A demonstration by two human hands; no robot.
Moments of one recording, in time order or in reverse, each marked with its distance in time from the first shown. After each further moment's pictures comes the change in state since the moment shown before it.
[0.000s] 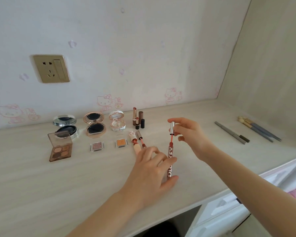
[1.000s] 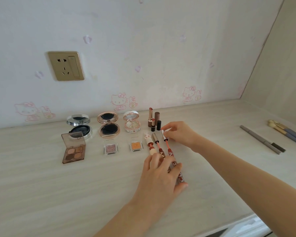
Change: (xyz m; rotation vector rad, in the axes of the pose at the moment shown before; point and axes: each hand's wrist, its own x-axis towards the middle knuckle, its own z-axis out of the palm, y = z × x) left_hand -0.003 -0.023 0.014 0.234 -0.055 -0.140; right_hand 0.080 0.022 0.060 -0.383 -0.229 0.090
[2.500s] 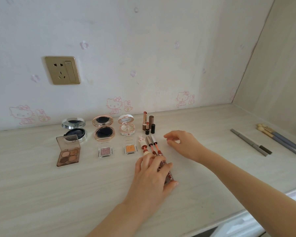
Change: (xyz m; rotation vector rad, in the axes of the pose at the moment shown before) left_hand -0.002 -0.003 0.004 -0.086 -0.018 -0.069; right_hand -0.036 0.017 -0.017 -0.362 0.073 -0.190
